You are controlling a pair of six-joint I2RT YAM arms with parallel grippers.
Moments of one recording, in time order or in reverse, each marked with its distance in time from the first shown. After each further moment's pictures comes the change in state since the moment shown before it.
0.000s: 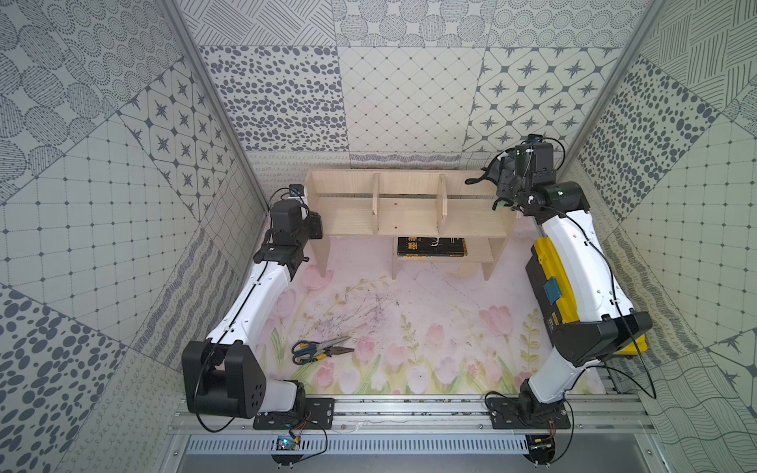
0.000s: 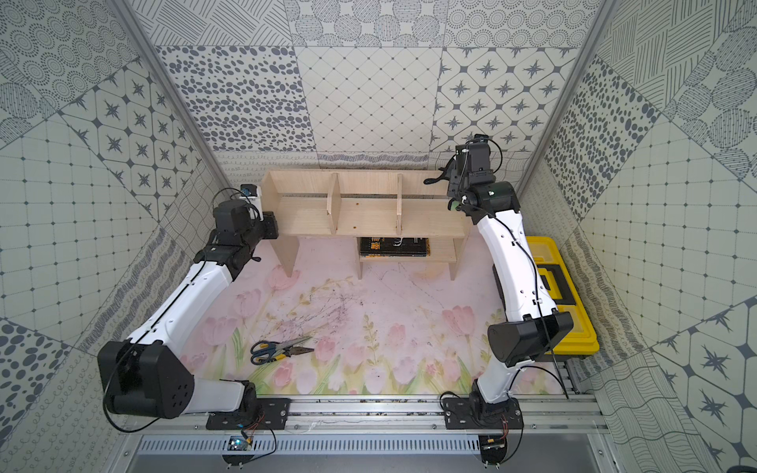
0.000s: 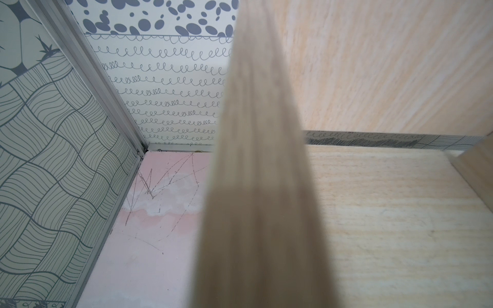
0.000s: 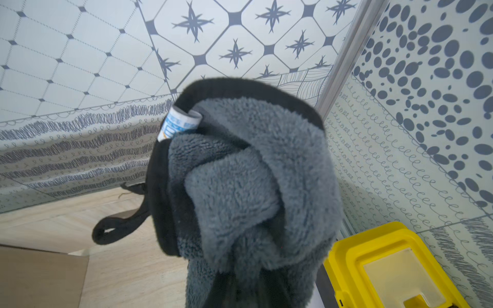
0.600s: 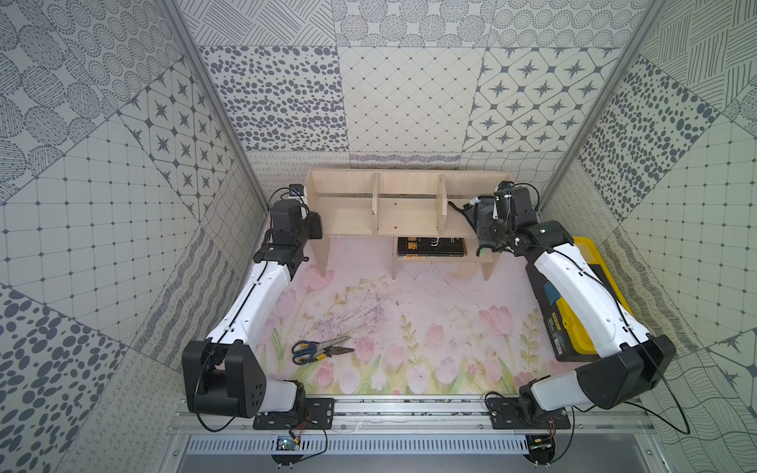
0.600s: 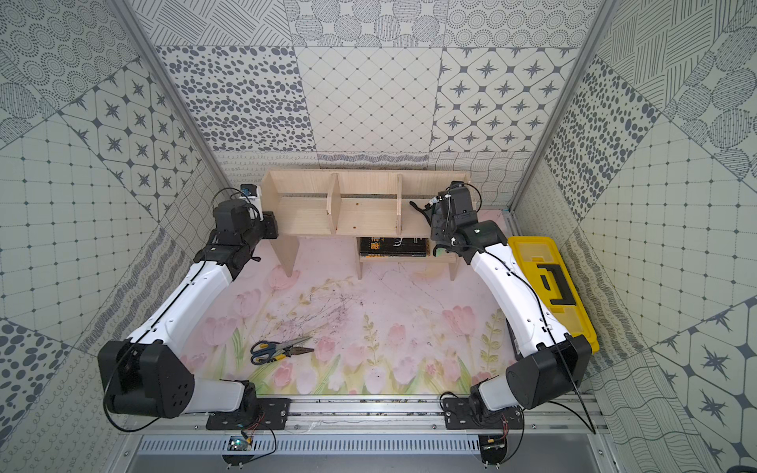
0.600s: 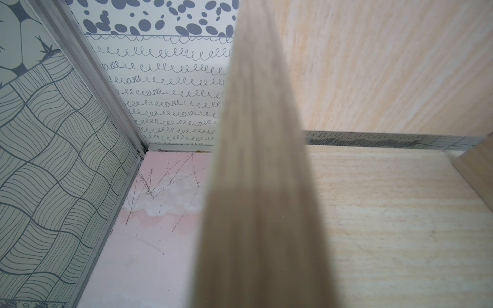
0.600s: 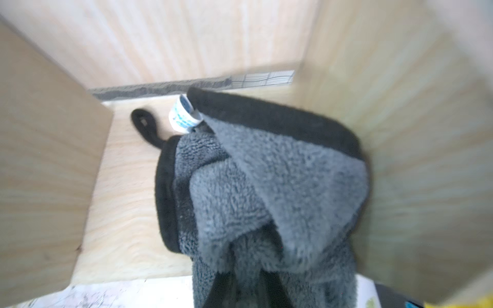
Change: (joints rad) left arm 0.002 0.003 0.002 0.000 0.001 0.001; right arm 0.077 -0.239 -0.482 0.088 -0.120 0.035
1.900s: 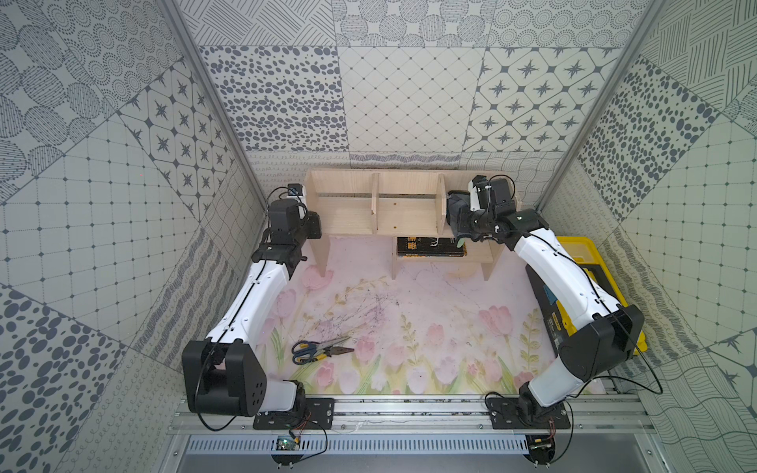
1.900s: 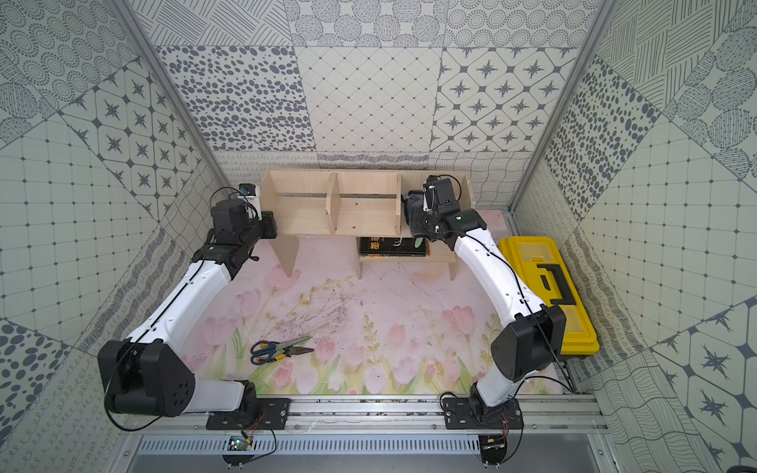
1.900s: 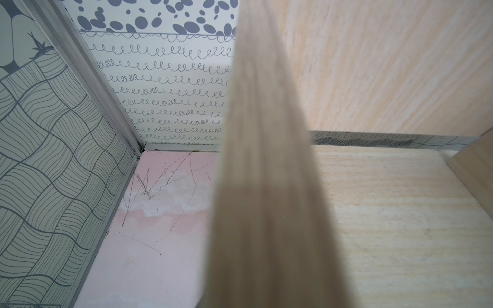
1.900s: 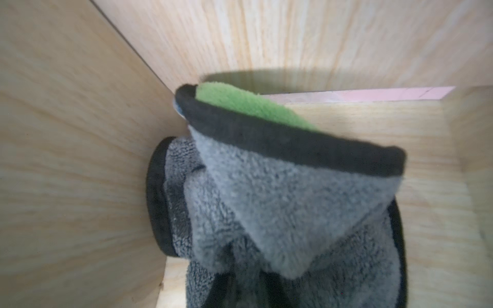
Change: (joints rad) left arm 0.020 0.004 0.007 -0.006 0.029 0.000; right arm 0.055 0.169 0.077 0.080 -0.181 0.029
